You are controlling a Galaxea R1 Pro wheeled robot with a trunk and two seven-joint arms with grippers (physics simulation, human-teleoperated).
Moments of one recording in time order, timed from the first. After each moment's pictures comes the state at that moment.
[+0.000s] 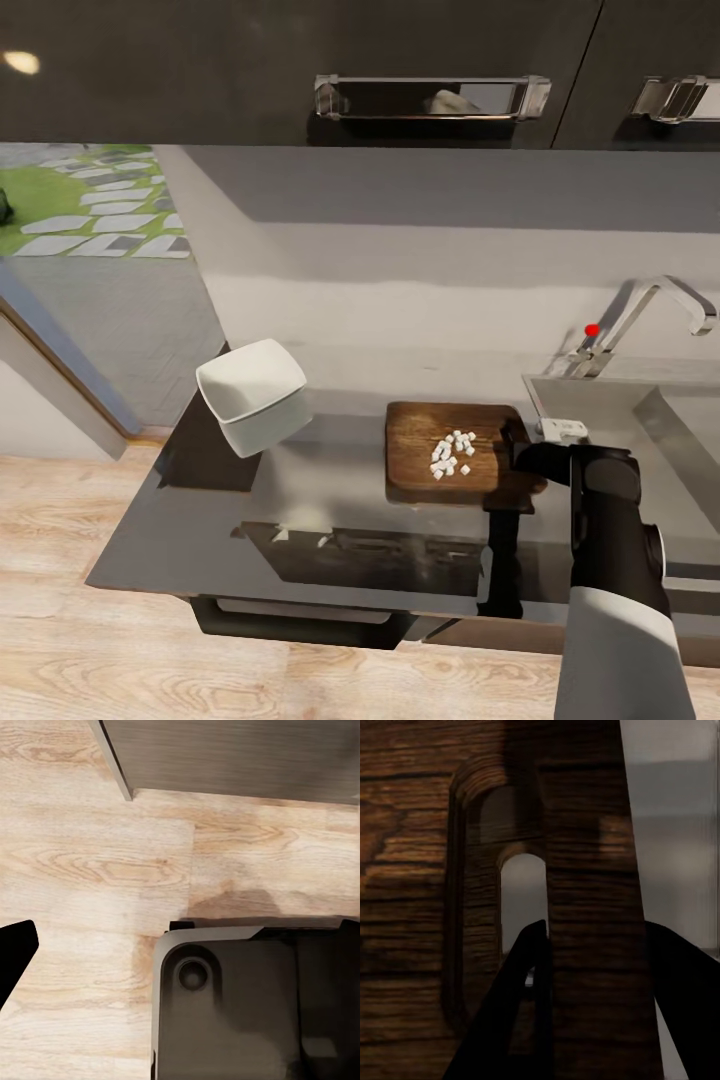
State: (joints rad) left arm 0.22 0.10 -0.14 -0.82 0.18 -0.31 0.04; right arm -0.70 0.09 -0.43 -1.47 0.62 0.98 0.61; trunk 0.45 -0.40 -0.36
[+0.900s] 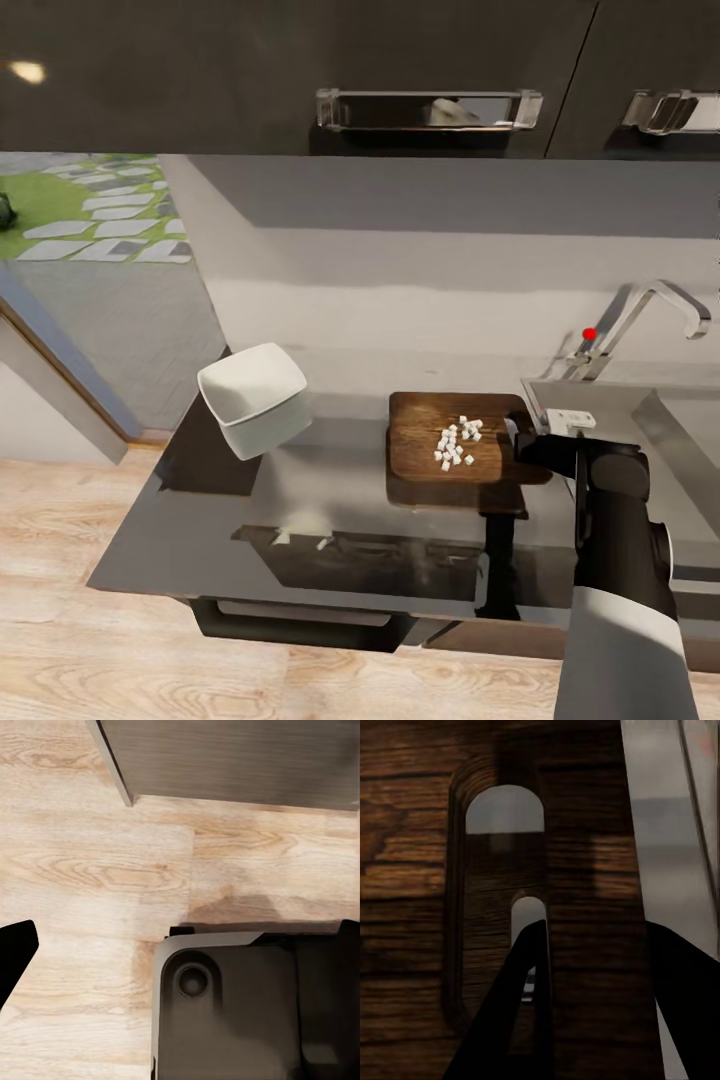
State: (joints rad) left arm 0.22 0.10 -0.14 -0.82 0.18 -0.31 0.04; right arm -0.70 0.09 -0.42 -1.53 0.62 0.99 0.60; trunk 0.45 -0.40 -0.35
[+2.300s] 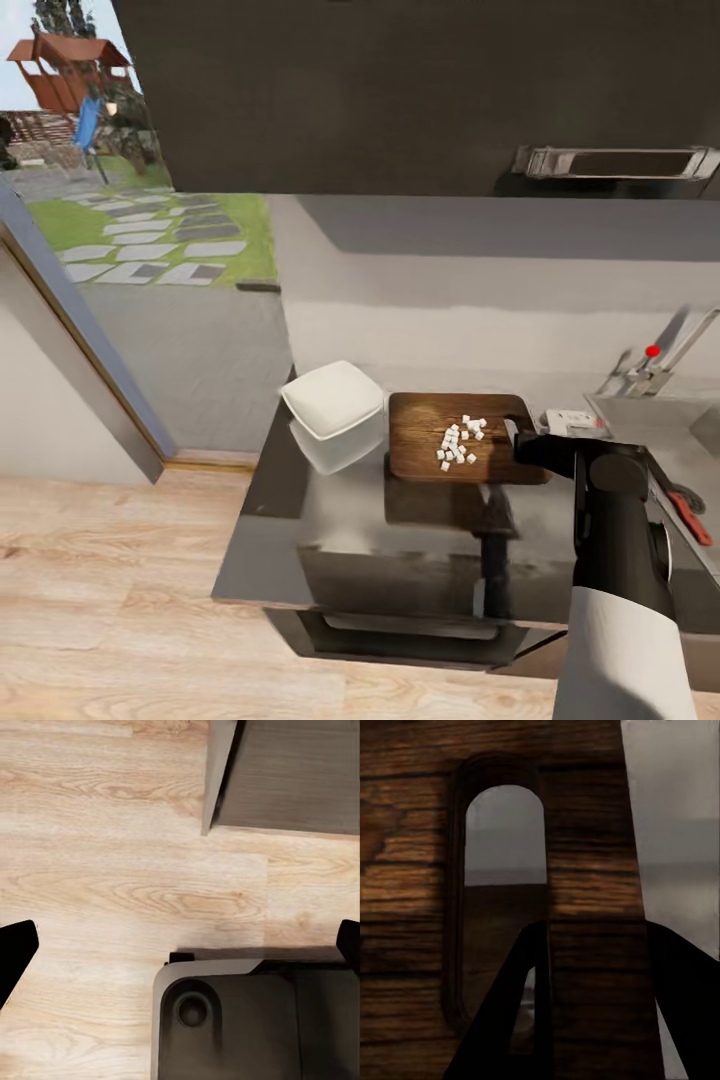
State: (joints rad) left arm 0.22 0.10 -0.14 -0.82 0.18 -0.31 0.04; right arm -0.70 0.10 -0.41 -1.53 0.63 0.99 0.60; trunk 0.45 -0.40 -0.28
